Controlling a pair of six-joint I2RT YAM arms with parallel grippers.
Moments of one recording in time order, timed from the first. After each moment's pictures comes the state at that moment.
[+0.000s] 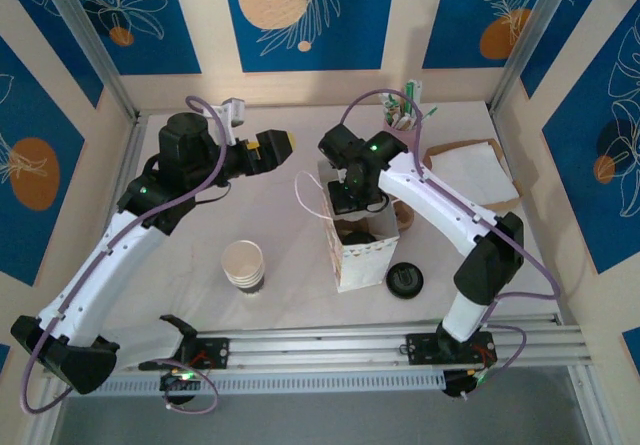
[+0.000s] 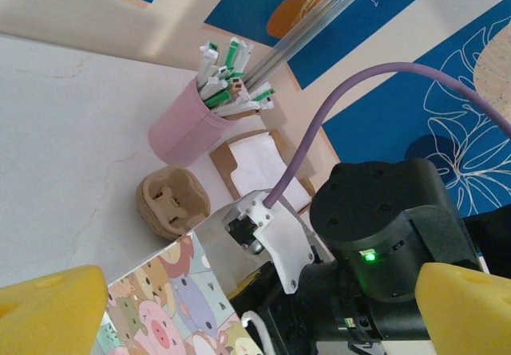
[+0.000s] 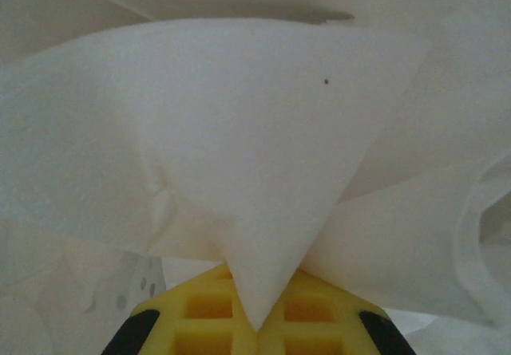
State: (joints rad) left arm -0.52 1.17 1.36 -0.49 0.33 -0.67; right arm 0.72 1.71 1.69 -1.32 0.05 0.46
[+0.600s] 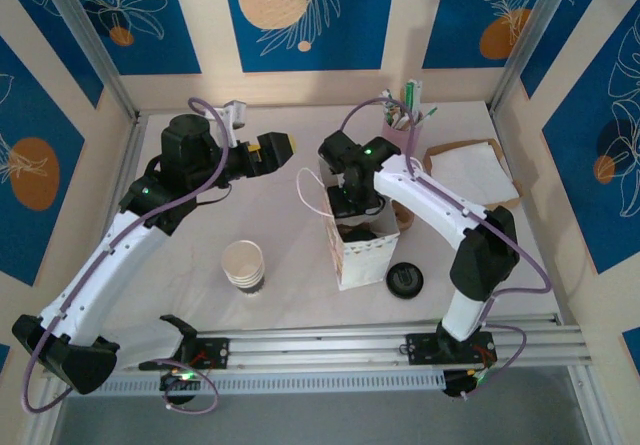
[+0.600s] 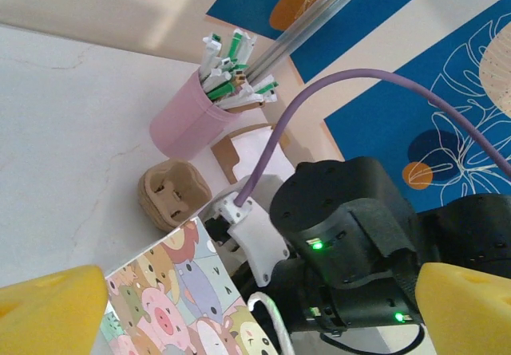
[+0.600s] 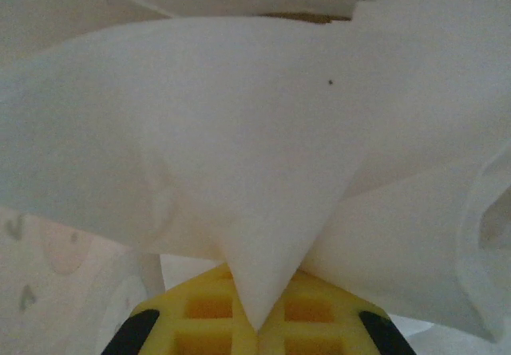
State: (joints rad) left arm -0.51 1.17 1.34 -0.48 0.34 -0.67; right arm 0.70 1.74 1.61 -1.25 0.02 0.46
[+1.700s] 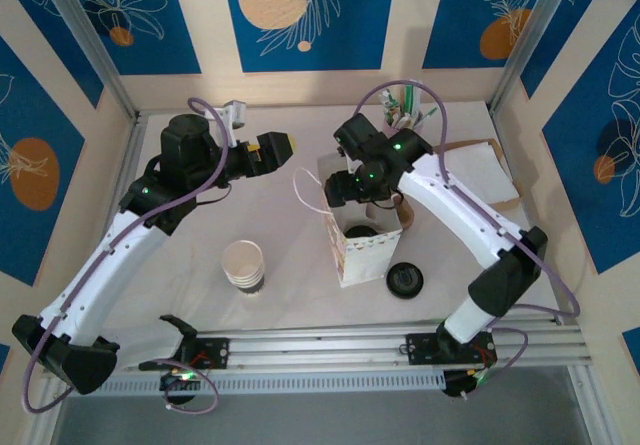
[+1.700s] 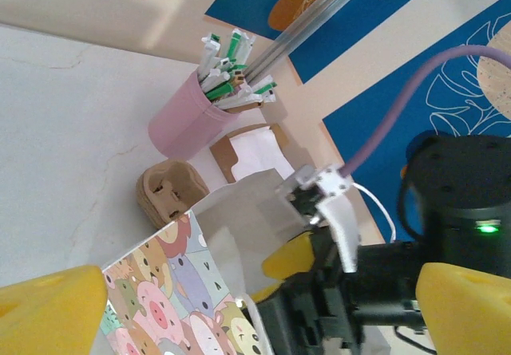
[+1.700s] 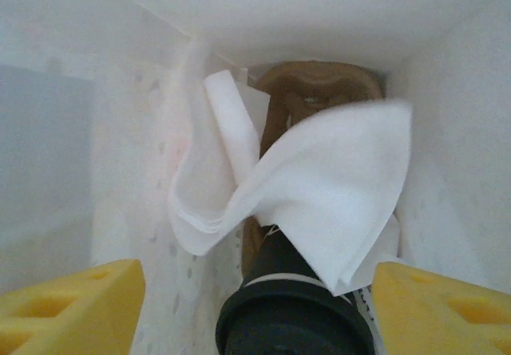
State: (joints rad) left arm -0.51 1.17 1.34 -0.48 0.35 -0.68; right arm 0.69 1.59 1.70 -1.28 0.01 0.45
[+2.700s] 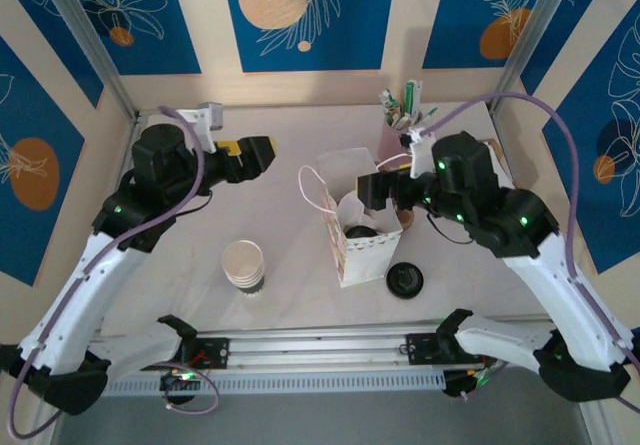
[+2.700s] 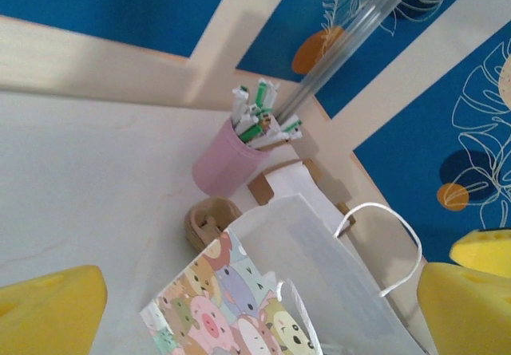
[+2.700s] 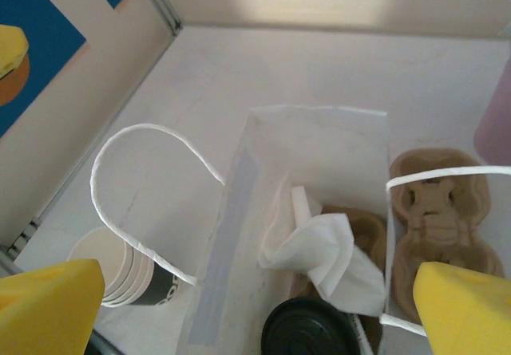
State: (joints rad) left arm -0.51 1.03 1.35 -0.56 0.19 -0.55; right arm 0.69 1.01 1.48 -0.98 0.03 0.36
